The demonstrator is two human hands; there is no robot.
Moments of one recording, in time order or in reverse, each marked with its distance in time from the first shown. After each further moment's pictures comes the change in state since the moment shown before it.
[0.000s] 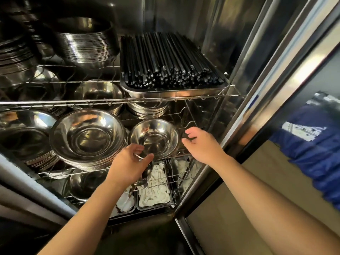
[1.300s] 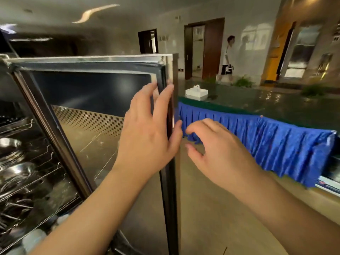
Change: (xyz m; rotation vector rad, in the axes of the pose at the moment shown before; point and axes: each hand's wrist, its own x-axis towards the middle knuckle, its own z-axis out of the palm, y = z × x) left_hand -0.458 0.433 0.209 0.171 0.313 1.344; right_hand -0.602 0.182 -0.309 -0.458 0.821 -0.051
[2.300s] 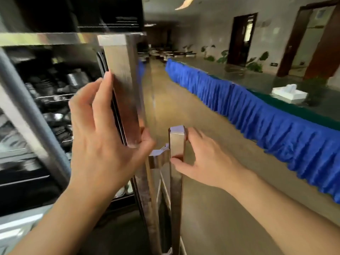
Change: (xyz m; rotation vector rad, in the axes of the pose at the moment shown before) left_hand -0.142 -0.019 -0.187 0.467 0.242 -0.293; right_hand -0.018 -0.122 0.072 0.409 -0.345 -0.430
